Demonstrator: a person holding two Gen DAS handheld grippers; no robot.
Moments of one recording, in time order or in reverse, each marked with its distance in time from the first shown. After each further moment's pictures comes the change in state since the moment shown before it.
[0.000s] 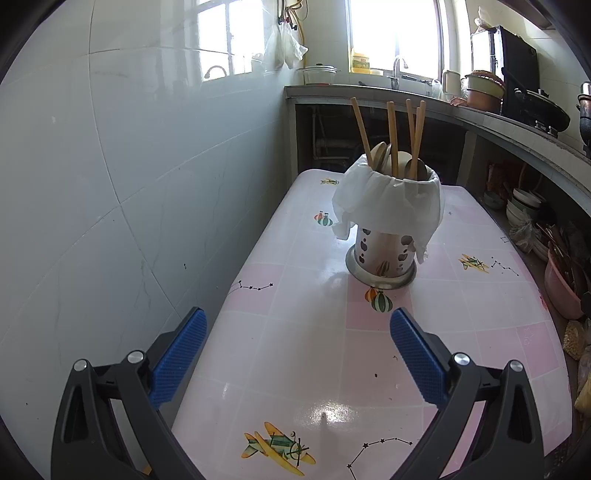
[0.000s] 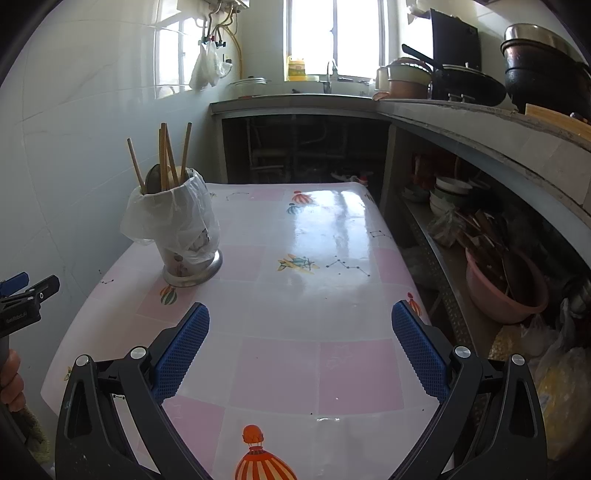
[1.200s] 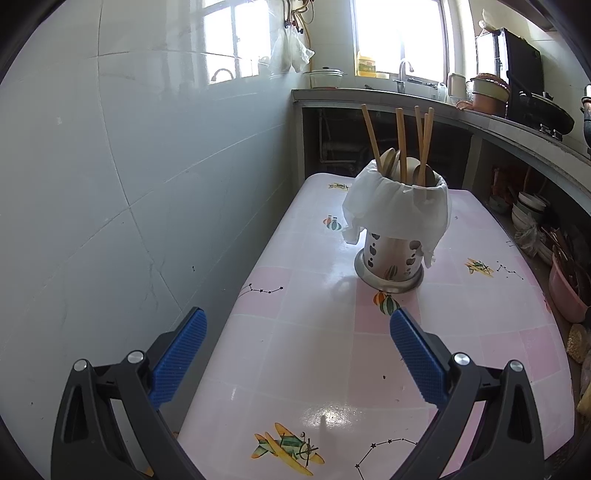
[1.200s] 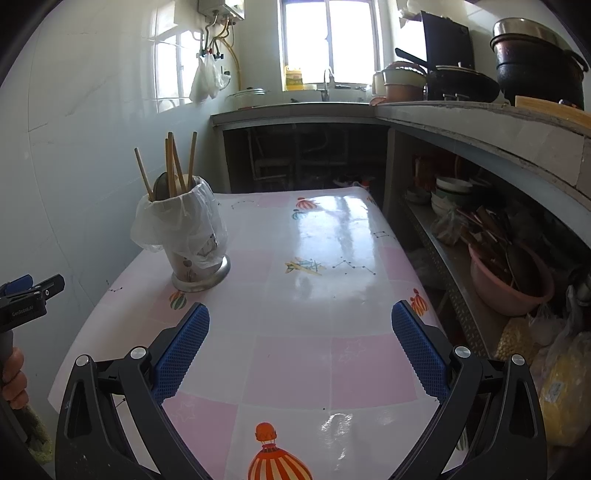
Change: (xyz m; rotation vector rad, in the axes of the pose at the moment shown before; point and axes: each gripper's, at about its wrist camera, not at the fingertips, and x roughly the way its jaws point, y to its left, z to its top) left arm 0.001 0.004 0.001 -0.005 -0.013 0.022; right arm -0.009 0.000 -0.011 0.034 -0.039 0.020
